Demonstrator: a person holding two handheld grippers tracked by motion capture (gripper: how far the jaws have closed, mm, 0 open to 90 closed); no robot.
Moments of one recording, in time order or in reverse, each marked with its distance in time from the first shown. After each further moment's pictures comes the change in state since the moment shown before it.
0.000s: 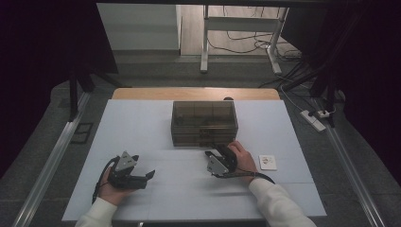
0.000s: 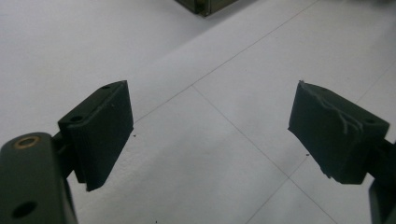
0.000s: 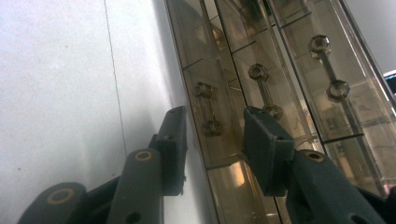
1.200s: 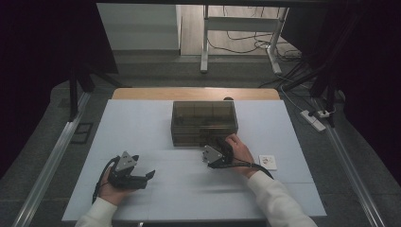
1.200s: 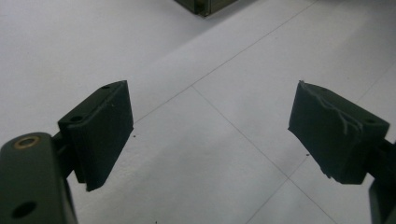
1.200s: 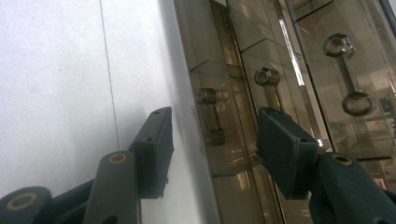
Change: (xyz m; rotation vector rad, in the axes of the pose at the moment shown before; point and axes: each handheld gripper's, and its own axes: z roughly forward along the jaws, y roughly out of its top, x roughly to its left) left arm 0.000 0.000 0.000 0.000 0.001 0.000; right arm -0.026 0.017 0.012 0.094 0.178 0.036
